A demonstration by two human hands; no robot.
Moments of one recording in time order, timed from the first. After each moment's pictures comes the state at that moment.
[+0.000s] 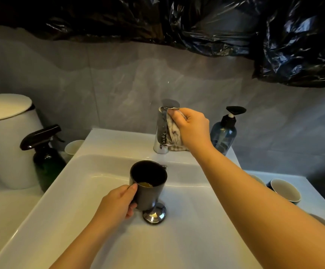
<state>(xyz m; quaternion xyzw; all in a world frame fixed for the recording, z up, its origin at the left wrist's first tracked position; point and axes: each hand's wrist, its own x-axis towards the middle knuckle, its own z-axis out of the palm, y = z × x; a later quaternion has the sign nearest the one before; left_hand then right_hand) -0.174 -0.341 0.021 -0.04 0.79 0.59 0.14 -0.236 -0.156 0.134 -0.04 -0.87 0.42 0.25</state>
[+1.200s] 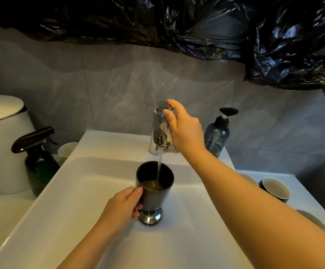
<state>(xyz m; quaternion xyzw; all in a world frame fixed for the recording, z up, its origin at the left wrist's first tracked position) -0.170 -0.329 0.018 0.02 0.78 0.61 0.14 -0.229 -0.163 0.136 -0.02 -0.92 0.30 0.24</state>
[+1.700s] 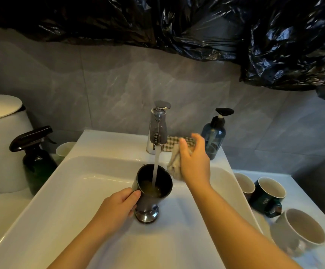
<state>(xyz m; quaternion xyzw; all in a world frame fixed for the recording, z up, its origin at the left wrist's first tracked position) -0.167 -0.335 0.015 0.05 0.82 0.56 0.13 -0.185 -0.148 0.082 -0.18 -0.83 0.48 0.22</state>
